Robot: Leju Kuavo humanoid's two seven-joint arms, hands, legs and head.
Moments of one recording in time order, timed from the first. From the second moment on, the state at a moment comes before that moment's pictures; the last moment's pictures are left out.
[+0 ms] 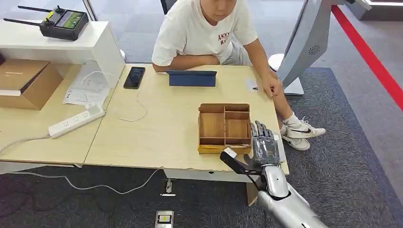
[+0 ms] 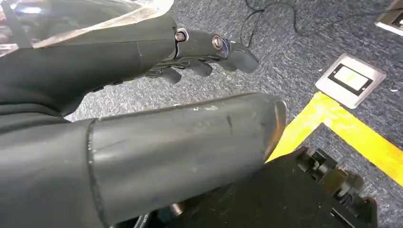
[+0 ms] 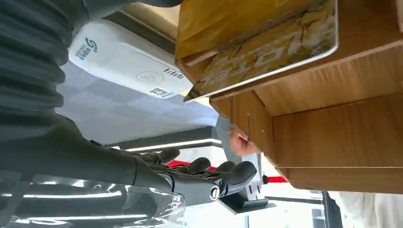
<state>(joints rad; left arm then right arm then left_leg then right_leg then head) -0.14 -0.01 -1.27 -0.27 0.19 0.47 0.15 -0.42 -0.22 0.69 -0.78 0.98 -0.57 0.29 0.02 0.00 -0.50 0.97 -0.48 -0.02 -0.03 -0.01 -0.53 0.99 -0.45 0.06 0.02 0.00</state>
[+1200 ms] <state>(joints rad) -0.14 -0.01 -1.27 -0.27 0.19 0.46 0.14 -0.40 -0.21 0.69 -0.85 0.97 -0.53 0.23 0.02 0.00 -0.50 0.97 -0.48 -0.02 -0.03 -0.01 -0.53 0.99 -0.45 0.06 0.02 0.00</state>
